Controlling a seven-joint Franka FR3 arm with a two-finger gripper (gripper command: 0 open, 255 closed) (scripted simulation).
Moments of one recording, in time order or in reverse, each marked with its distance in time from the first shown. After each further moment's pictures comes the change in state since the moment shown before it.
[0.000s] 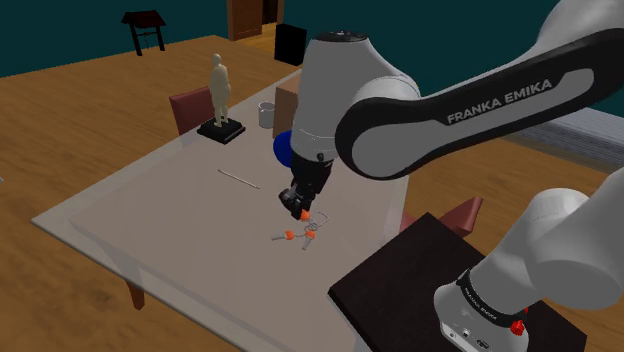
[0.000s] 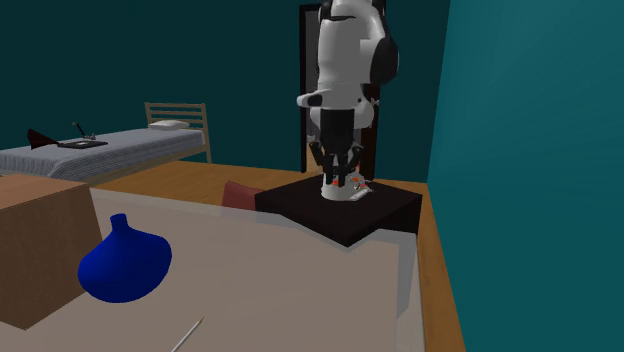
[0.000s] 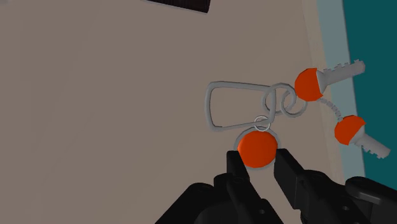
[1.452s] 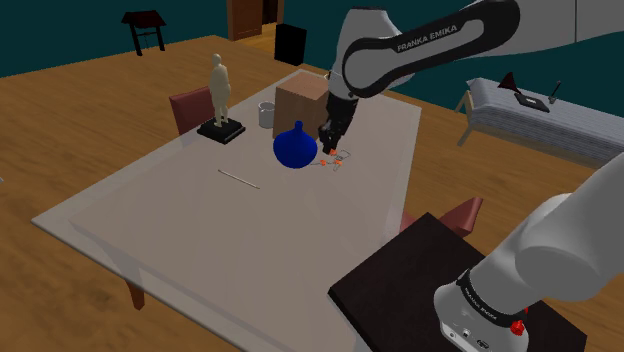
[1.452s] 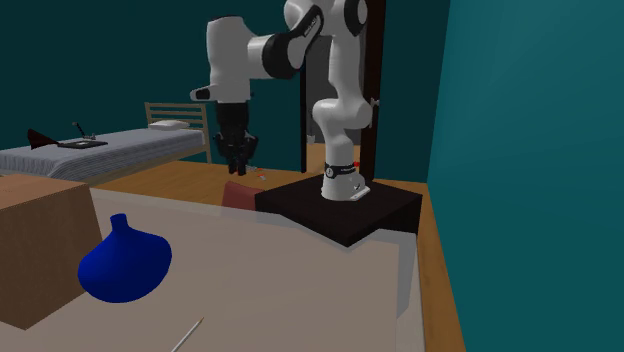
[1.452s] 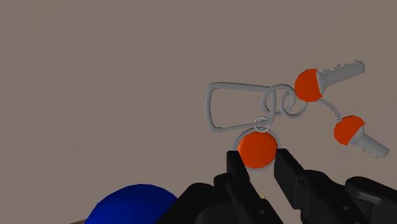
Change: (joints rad) arm -0.221 0.127 -0.283 0.156 -0.079 -0.043 -0.447
